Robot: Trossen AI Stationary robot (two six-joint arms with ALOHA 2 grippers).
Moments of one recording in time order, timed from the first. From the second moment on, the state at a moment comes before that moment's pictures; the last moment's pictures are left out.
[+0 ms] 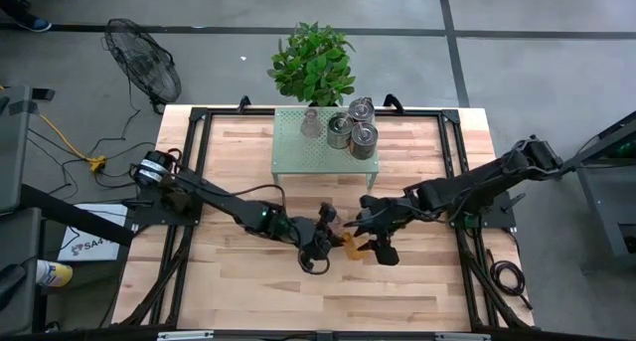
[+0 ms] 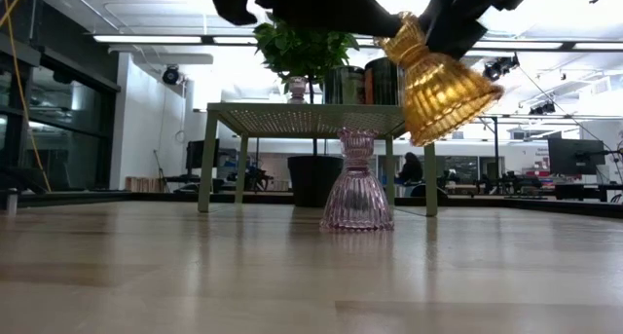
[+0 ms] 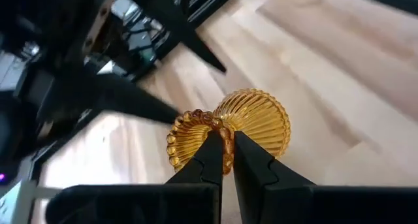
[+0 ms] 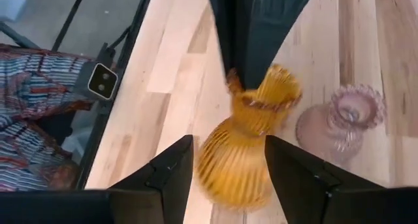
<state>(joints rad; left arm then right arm) -0.33 1.76 1.20 0.10 -0.24 0.51 0.30 1.40 0.98 -0.34 -0.13 0.27</state>
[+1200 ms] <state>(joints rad) -0.26 1.44 1.48 -0.80 -0.70 0.10 0.39 1.21 0.97 -0.61 0.31 0.43</state>
